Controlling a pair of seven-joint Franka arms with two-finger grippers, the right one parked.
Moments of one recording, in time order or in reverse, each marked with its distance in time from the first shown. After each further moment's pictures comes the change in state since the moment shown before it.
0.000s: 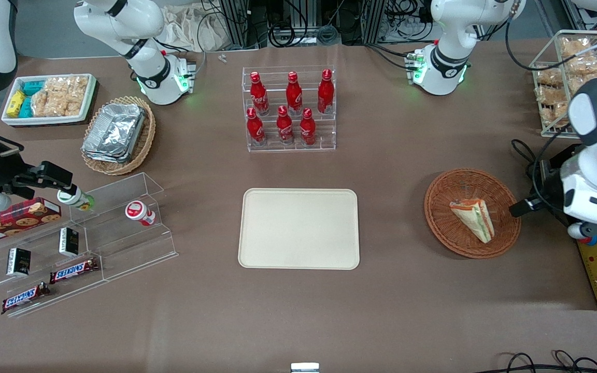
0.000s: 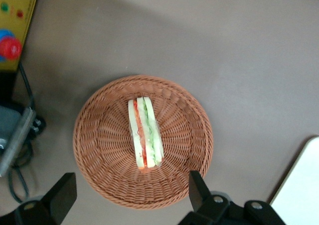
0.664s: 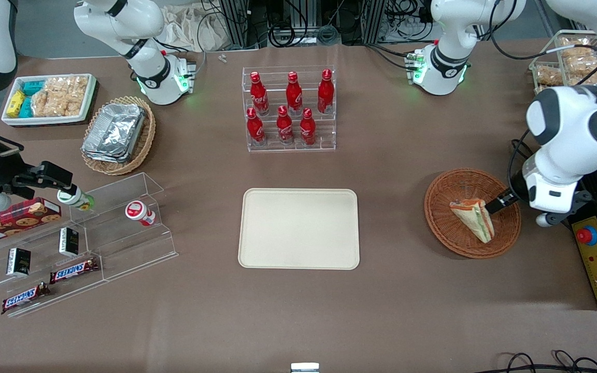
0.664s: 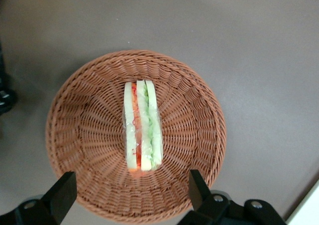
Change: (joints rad) arm -0.006 -0.025 -0.012 -0.276 0.000 0.301 -0.095
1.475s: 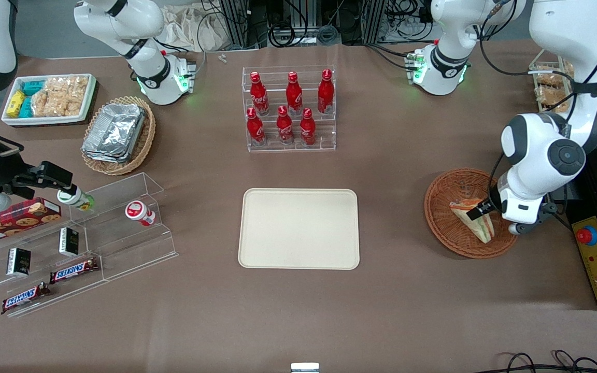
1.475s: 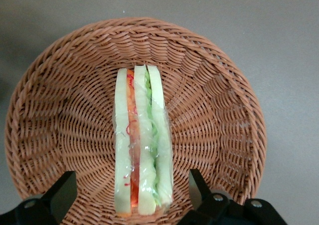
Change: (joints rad) arm 0.000 0.138 -0.002 -0.045 0.000 0.127 -0.003
